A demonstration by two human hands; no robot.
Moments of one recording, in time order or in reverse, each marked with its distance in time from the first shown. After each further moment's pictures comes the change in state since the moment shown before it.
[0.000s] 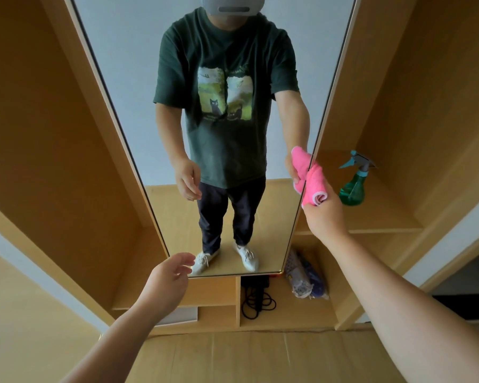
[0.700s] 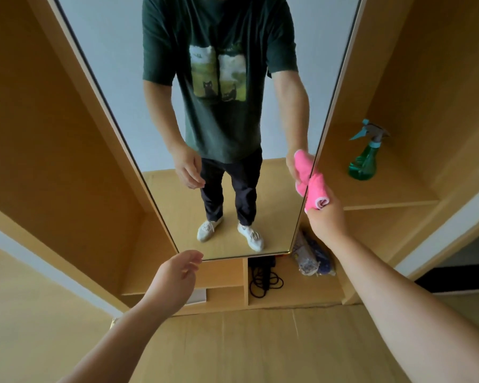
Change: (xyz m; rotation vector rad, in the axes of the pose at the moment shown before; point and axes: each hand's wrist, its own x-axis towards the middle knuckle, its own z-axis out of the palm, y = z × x) left_hand -0.002 -0.023 0.011 0.072 -0.091 0.002; right_hand -0.033 0.048 0.035 -0.006 0.020 0.105
